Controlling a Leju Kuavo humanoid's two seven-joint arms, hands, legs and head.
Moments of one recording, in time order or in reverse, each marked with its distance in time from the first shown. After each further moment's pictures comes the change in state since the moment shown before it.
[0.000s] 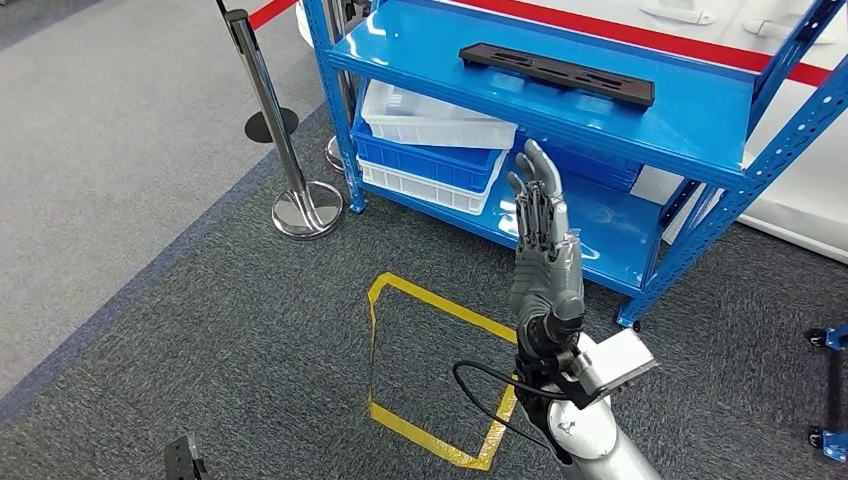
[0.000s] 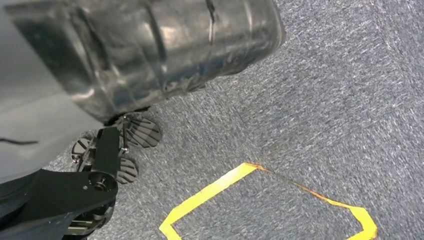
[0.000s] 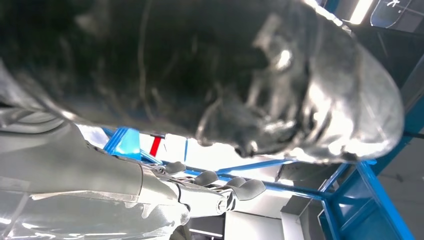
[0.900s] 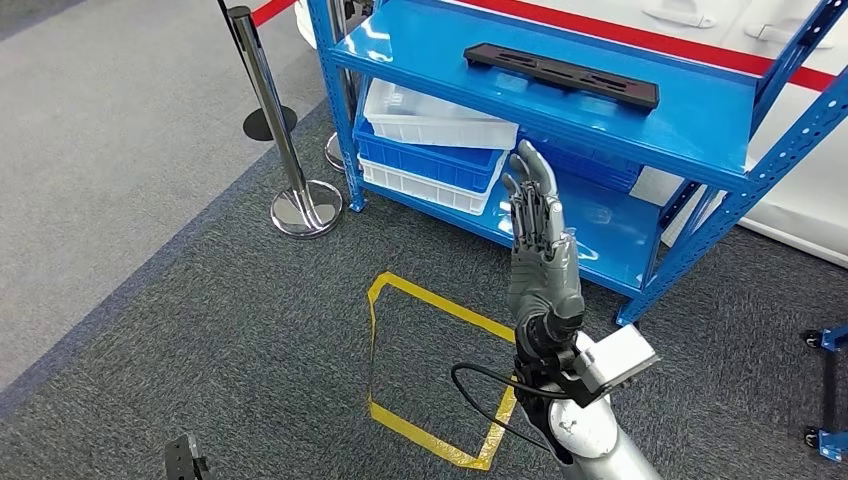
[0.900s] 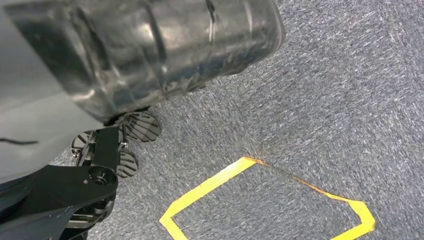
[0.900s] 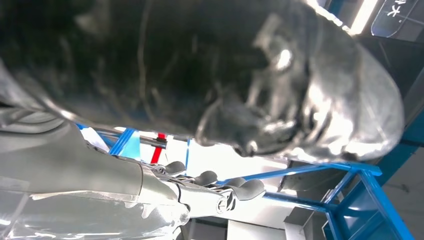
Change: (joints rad) left arm -0.003 0.000 -0.004 0.000 0.009 -0.021 0.010; right arm -0.001 0.000 0.000 0.000 -0.025 0.025 0.003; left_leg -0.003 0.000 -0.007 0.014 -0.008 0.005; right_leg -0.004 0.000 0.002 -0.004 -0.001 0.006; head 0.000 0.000
